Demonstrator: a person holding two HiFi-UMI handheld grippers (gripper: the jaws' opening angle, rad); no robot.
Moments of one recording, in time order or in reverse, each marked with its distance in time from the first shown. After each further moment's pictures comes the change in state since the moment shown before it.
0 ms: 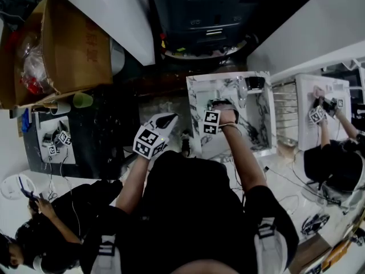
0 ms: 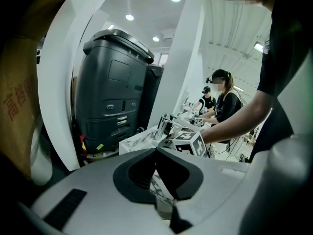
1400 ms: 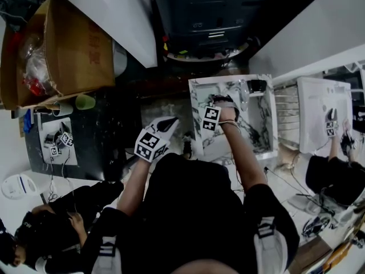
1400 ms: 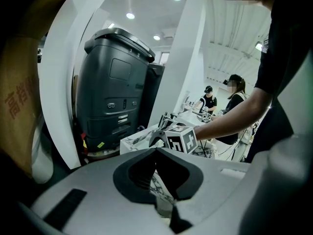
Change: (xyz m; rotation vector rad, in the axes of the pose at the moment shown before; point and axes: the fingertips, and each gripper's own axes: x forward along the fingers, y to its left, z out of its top) left arm -0.003 0.002 -0.004 -0.009 0.018 0.003; right arm 0.004 -0.045 0.001 0.058 0.018 -0.099
